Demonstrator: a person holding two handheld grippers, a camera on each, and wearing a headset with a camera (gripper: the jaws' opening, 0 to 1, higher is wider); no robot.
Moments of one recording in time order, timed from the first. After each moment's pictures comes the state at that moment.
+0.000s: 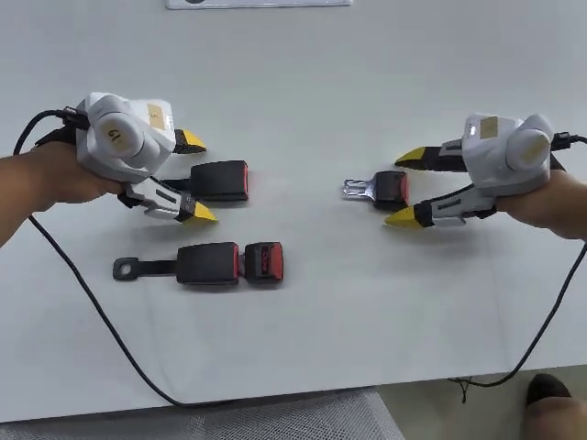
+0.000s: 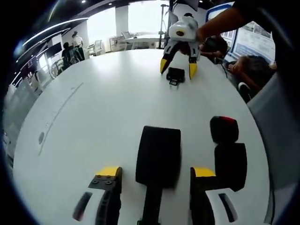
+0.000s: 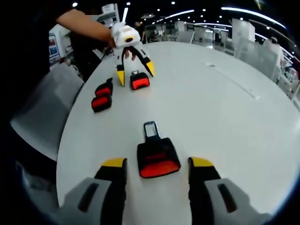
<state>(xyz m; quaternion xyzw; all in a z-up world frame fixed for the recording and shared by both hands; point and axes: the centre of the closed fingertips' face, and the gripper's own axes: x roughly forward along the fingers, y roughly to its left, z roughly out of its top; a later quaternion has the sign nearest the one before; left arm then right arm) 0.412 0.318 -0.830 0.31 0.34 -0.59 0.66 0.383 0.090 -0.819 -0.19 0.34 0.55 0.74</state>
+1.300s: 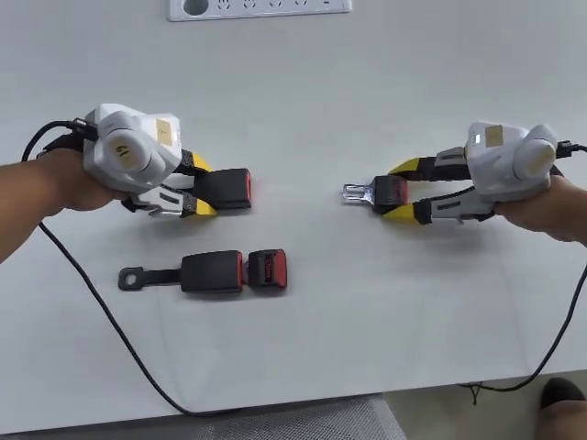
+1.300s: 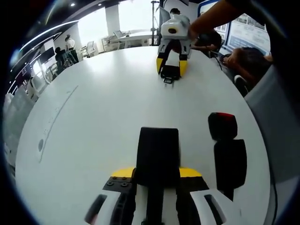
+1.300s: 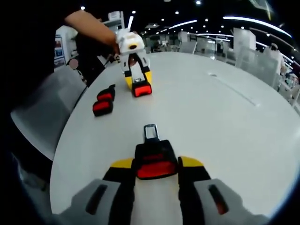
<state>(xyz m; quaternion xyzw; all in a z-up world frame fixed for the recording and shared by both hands) 0.413 0.313 -0.825 0.31 0.34 -0.60 0.65 0.382 0.097 -0.822 -0.17 0.30 0.57 0.75</state>
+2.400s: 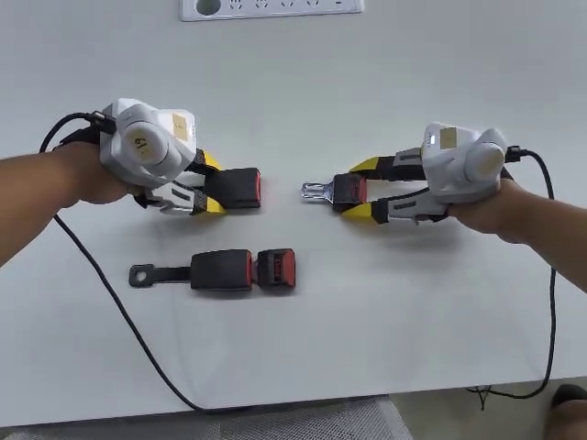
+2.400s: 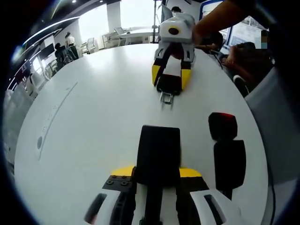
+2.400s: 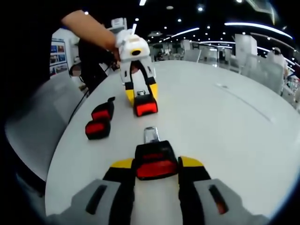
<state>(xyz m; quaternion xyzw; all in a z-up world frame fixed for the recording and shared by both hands) 0.412 0.314 -0.824 0.31 0.35 -0.60 0.65 0.398 0.169 -0.818 -0.14 0.27 0.59 0.75</state>
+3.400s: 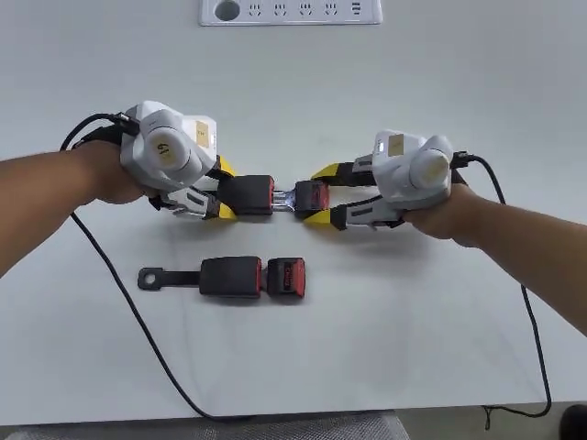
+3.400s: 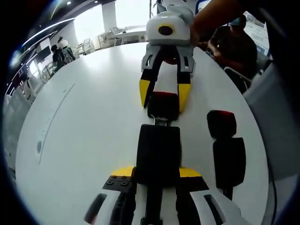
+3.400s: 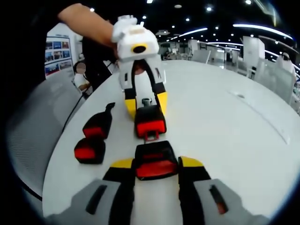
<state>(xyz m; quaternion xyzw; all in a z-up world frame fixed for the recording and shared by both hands) 0.411 0.314 -0.826 0.33 0.35 -0.61 0.64 0.411 0.241 -0.820 -0.15 0.26 0.61 0.73</state>
